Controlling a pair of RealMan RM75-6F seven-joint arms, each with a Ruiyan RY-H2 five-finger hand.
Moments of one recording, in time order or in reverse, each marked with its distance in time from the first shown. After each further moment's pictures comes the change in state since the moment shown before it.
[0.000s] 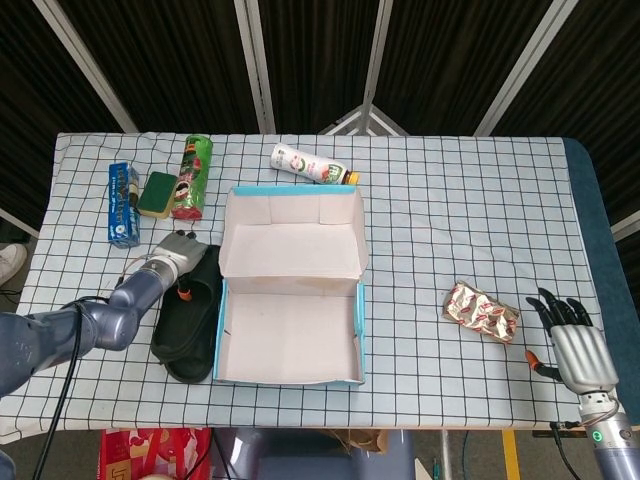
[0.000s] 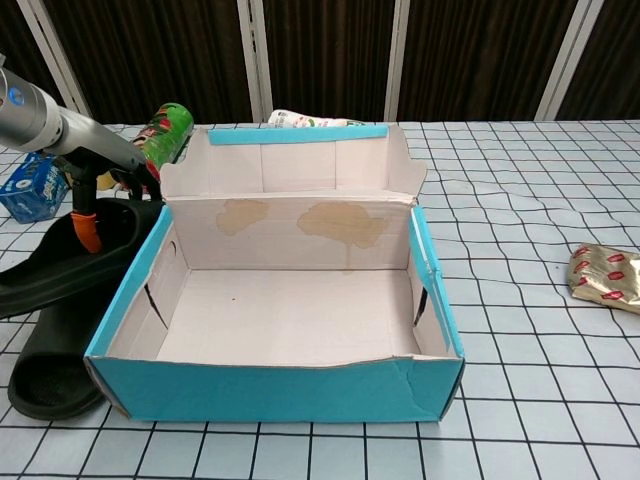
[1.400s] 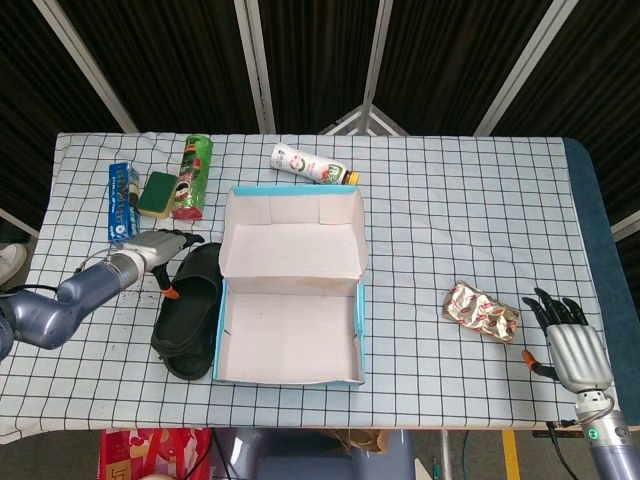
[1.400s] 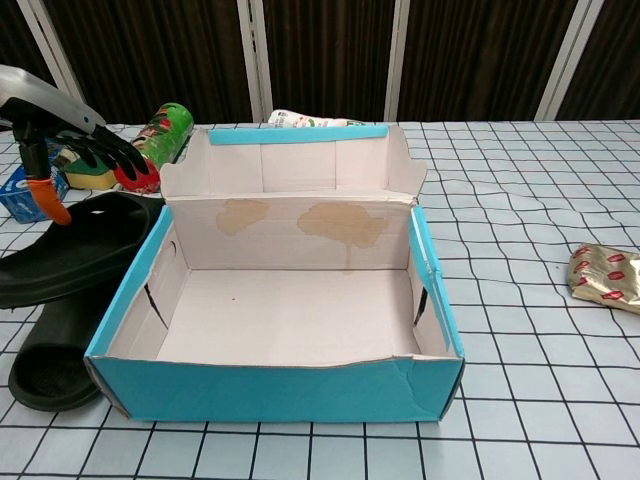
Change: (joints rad) left arm 0.277 0.263 -0.304 -0.021 0.488 -0.198 -0.331; right arm 0.005 -0.016 0.003 0.017 -0.002 -0.011 -0.002
